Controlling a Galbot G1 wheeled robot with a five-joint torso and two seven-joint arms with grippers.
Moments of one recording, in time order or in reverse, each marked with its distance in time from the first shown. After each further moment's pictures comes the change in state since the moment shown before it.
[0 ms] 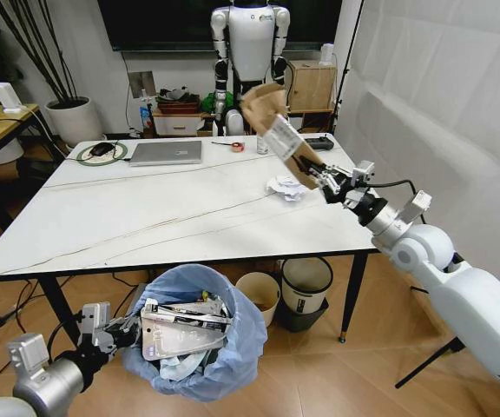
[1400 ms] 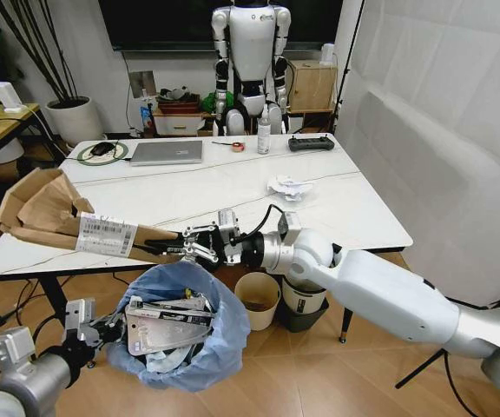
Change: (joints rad) left arm 0.036 0.037 -0.084 -0.016 -0.099 0.019 -0.148; right arm 0.312 0.229 -0.555 -0.122 0.039 0.033 -0.263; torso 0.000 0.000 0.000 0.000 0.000
